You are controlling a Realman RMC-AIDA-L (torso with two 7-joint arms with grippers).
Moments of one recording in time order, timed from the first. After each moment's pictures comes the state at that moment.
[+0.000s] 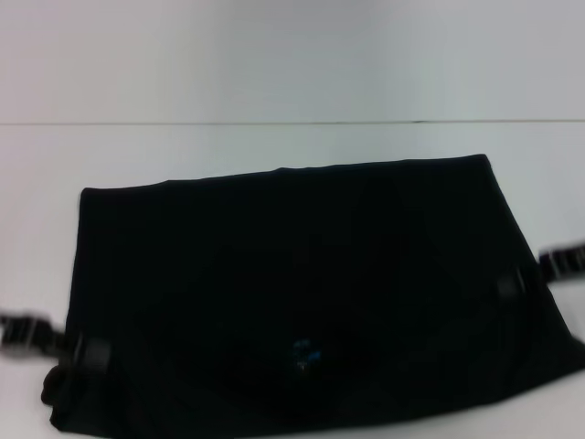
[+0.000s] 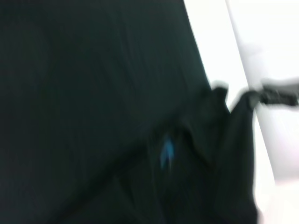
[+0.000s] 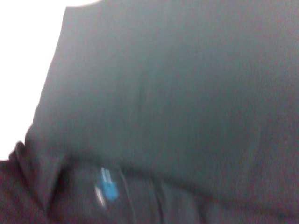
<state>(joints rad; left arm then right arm) -0.64 -1.82 0.37 0.54 2.59 1.95 -2.18 0.80 1.90 -0.57 -0.64 -2.58 -1.67 2.31</state>
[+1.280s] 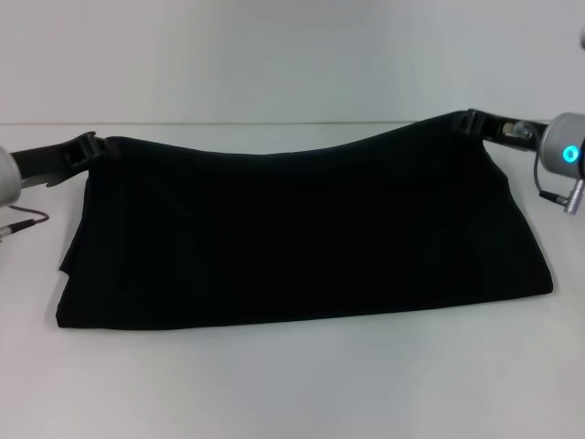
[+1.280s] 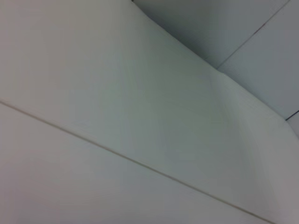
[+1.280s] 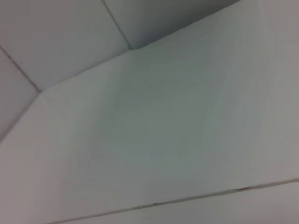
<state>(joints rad) -0.77 -2.00 0.19 0.51 2.38 1.01 -2.14 0.87 2.08 -0.54 -0.45 -2.16 -0.67 2.07</state>
